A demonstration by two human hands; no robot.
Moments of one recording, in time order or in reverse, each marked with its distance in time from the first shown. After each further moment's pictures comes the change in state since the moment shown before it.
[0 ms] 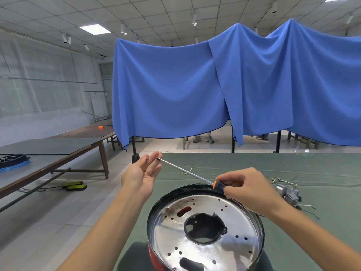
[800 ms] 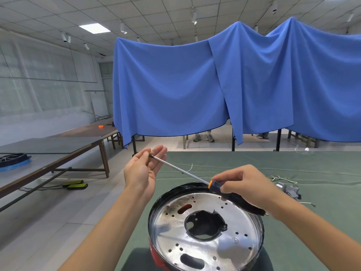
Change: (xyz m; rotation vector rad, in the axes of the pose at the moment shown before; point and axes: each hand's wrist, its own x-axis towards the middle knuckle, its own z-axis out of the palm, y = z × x) left_hand -0.005 -0.006 0.000 -0.024 -0.109 0.189; right_hand 0.000 -0.014 -0.004 0.184 -0.160 0.087
